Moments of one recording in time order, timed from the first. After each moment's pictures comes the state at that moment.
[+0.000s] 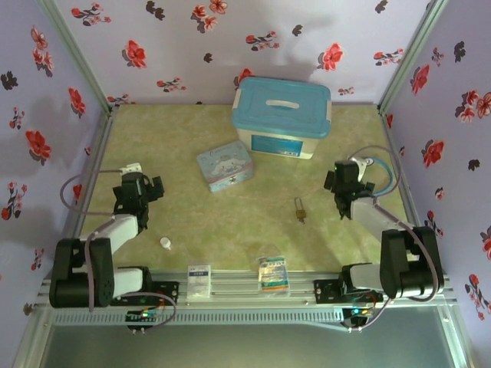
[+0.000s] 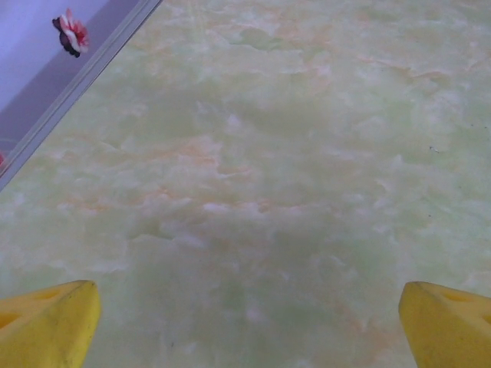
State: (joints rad) left arm -0.04 1.28 0.40 0.31 -0.30 -0.13; right arm 0.13 1.31 0.52 0.02 0.44 0.28
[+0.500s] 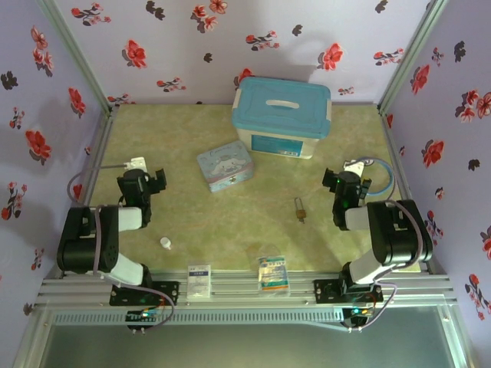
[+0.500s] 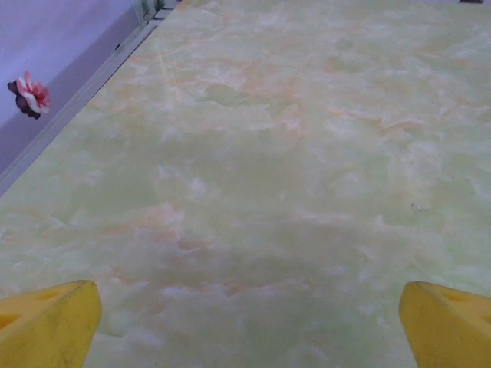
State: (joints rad) left arm -0.02 1.51 0.41 0.66 -0.24 -0.06; right arm 0.08 1.56 0.36 0.76 0.36 0.13
